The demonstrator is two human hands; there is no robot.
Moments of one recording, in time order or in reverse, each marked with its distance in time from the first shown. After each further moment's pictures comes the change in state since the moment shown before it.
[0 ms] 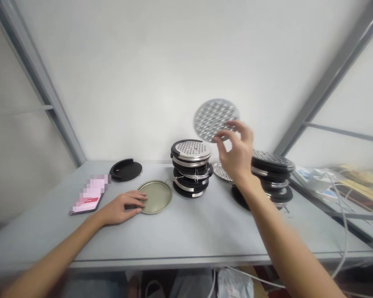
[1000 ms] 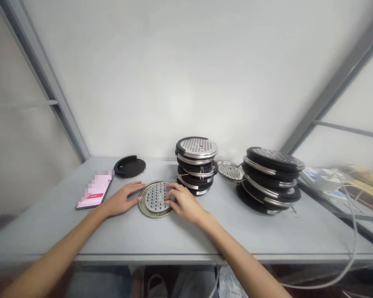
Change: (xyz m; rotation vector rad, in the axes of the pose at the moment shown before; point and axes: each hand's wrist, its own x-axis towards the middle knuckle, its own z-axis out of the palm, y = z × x) left_hand -0.002 -0.024 0.000 0.131 0.065 -0.164; right_hand -0.141 -0.114 0.037 0.665 -1.025 0.070
